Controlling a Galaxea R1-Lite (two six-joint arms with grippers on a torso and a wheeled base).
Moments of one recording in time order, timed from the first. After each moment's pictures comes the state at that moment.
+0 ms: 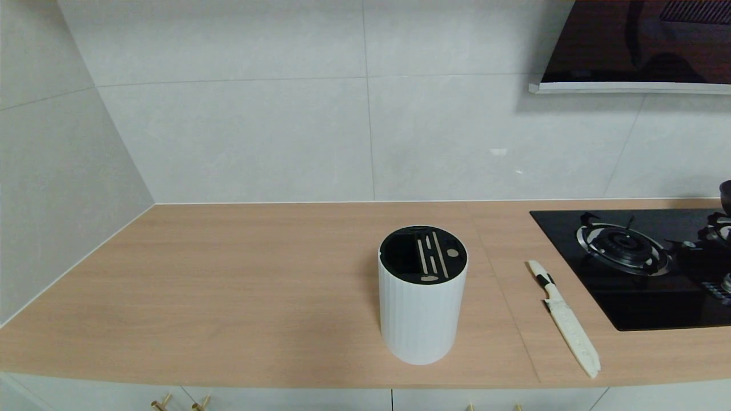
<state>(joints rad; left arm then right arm) 0.00 0.00 0.00 0.00 -0.01 0.01 0.00 0.00 0.00 0.00 0.00 -0.01</state>
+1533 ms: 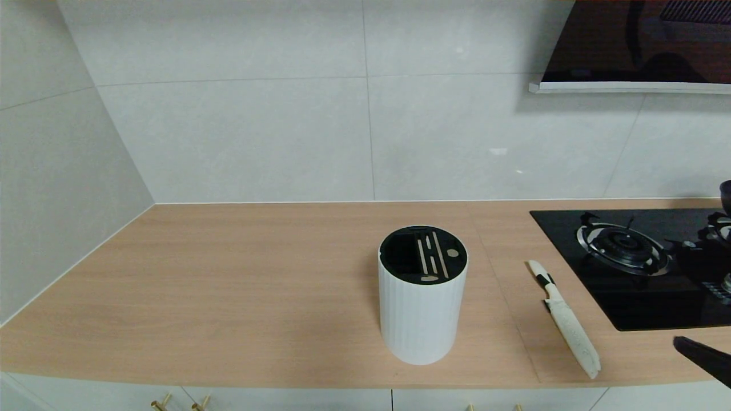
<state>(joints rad) 0.00 0.00 0.00 0.00 -0.01 0.01 0.11 0.87 -0.40 -0.09 0.10 0.00</state>
